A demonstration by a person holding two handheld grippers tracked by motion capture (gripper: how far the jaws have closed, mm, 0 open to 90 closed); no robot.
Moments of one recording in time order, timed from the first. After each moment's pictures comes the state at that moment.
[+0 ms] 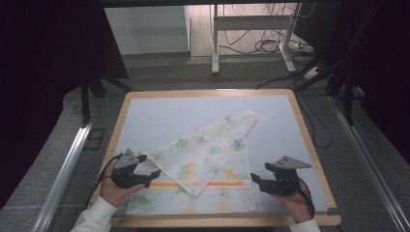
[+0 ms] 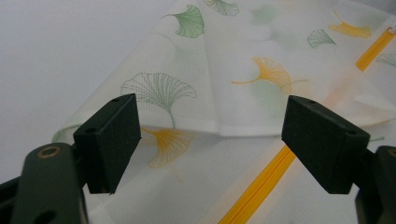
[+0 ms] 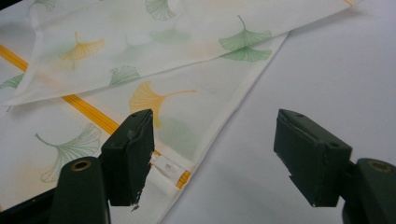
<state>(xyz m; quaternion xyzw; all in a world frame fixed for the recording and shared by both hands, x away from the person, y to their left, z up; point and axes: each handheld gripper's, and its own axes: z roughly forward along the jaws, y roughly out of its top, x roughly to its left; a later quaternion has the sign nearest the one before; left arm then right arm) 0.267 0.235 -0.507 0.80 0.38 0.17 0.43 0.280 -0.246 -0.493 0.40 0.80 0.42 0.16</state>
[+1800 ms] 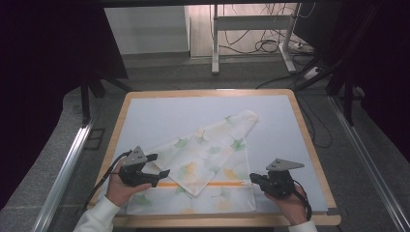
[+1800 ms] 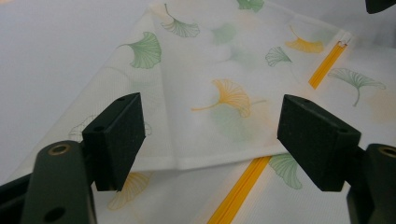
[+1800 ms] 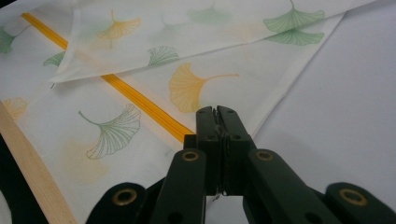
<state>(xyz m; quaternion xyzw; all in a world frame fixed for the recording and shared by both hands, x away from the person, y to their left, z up) 0.271 0.211 -0.492 0.82 0.34 0.15 0.44 0.274 -0.233 -0.493 0.38 0.83 0.41 0.10</state>
